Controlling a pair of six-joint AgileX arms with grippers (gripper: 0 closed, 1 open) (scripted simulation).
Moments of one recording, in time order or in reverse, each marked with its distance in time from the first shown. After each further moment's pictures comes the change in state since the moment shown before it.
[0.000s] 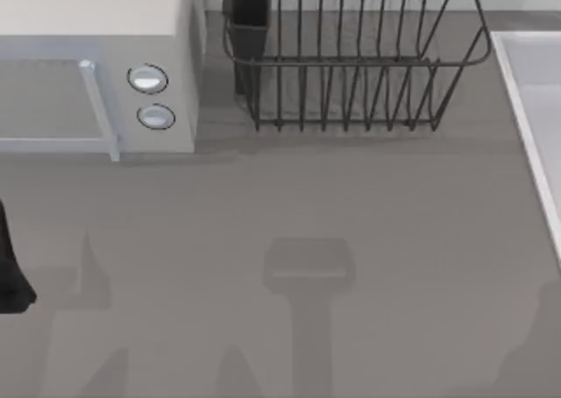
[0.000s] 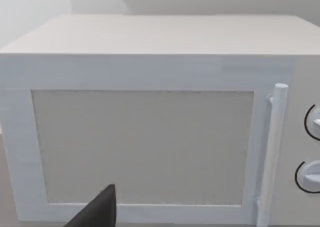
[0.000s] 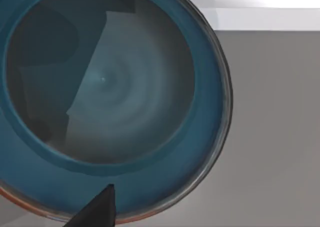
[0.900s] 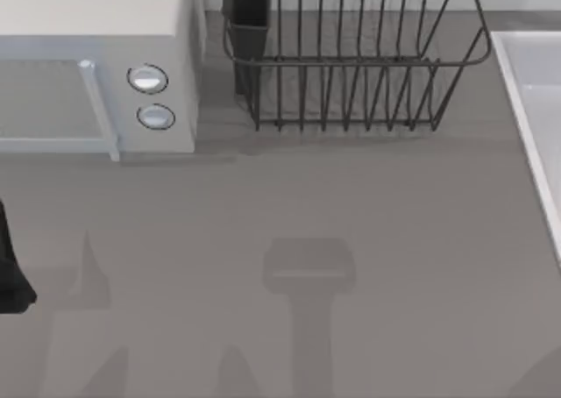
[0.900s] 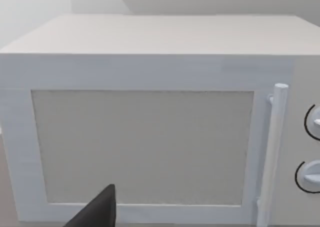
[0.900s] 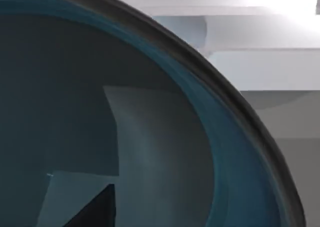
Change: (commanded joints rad) left arm 0.000 0.000 0.000 0.000 0.000 0.000; right arm 0.021 0.158 -0.247 0.407 0.002 0.023
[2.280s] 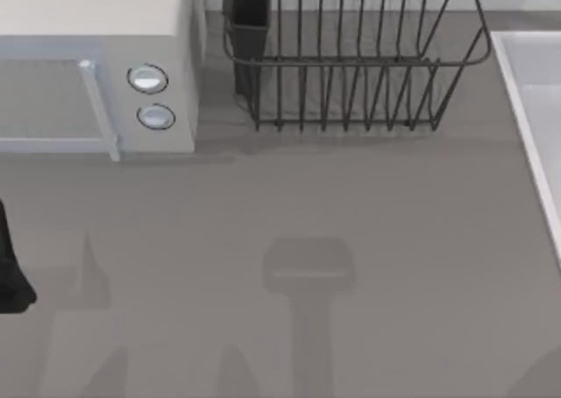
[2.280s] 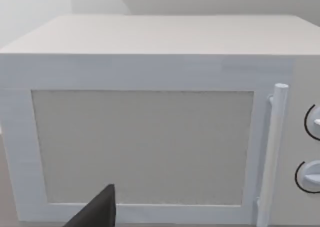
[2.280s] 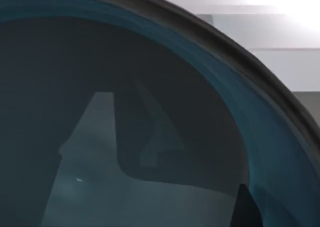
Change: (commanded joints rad) left arm 0.000 0.000 0.000 0.000 0.000 0.000; right arm 0.000 0.002 -0.003 0.004 0.000 0.000
